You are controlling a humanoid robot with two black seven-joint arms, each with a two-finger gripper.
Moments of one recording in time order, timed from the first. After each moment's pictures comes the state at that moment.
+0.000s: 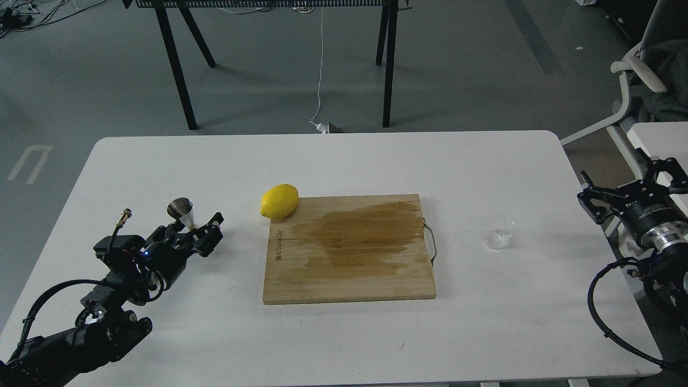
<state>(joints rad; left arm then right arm) -0.44 0.26 -0.54 -0.45 1.62 0.49 -0.49 0.33 -0.49 1.19 0.71 0.31 0.49 -0.06</state>
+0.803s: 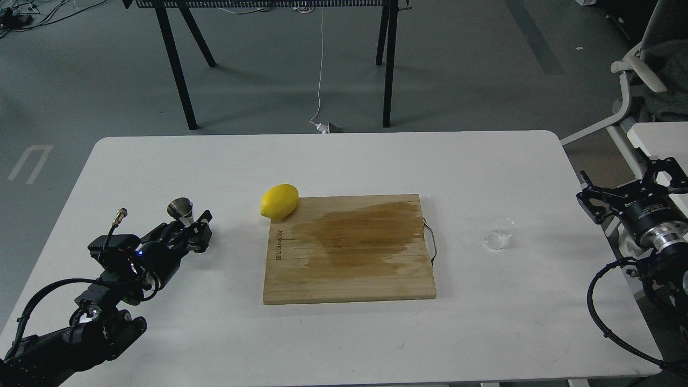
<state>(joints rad) -0.45 0.27 -0.54 -0.41 1.62 0.49 -0.49 0.33 -0.49 1.19 0.71 0.31 0.49 -0.06</state>
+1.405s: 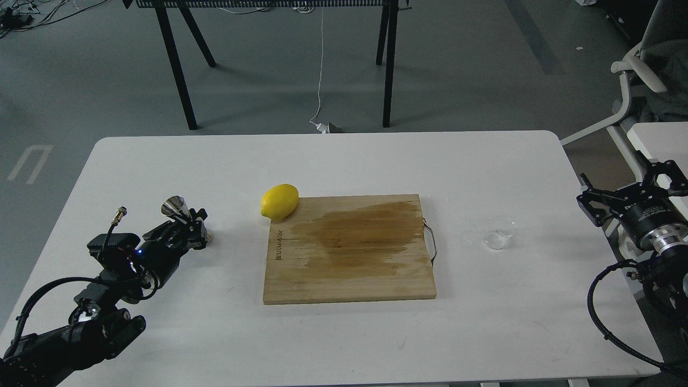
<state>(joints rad) -0.46 0.27 -0.54 -0.41 1.63 0.49 -0.49 0.33 -0.49 1.19 0.71 0.31 0.49 -0.06</state>
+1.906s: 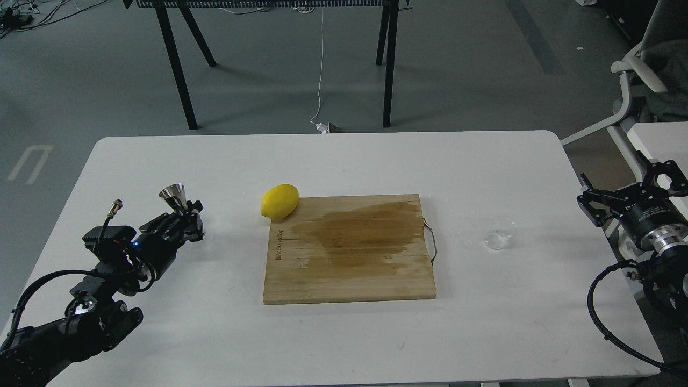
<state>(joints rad) -0.50 0.28 -0.54 -0.41 1.62 0.49 -0.49 0.33 -0.49 1.19 0.71 0.31 0.49 -0.06</state>
